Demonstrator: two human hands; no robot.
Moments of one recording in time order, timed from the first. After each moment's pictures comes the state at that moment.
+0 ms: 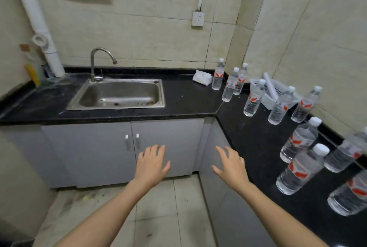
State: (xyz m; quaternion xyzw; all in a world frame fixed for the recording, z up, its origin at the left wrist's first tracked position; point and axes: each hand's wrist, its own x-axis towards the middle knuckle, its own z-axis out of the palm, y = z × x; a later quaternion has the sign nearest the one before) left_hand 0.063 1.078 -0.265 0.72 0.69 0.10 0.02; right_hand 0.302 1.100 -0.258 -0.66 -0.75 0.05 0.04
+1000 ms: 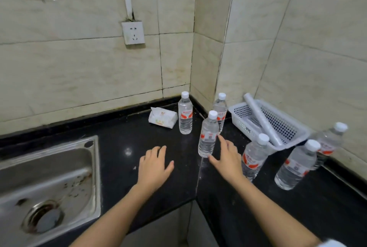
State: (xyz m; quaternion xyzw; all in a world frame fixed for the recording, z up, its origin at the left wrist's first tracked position) left_hand 0.181 1.596 -0.246 0.78 0.61 0.15 0.05; right_hand 0.399 1.572 -0.234 -0.77 -0.59 0.11 0.22
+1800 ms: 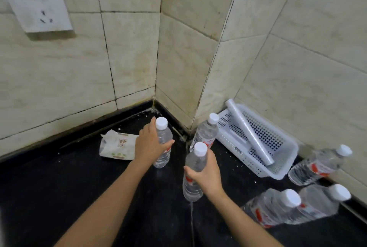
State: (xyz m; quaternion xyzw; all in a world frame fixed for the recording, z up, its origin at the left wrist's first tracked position) left_hand 0.279 1.883 -0.257 0.76 0.53 0.24 0.28; right_hand 0.398 1.746 -0.258 -0.76 -0.40 0.24 0.45
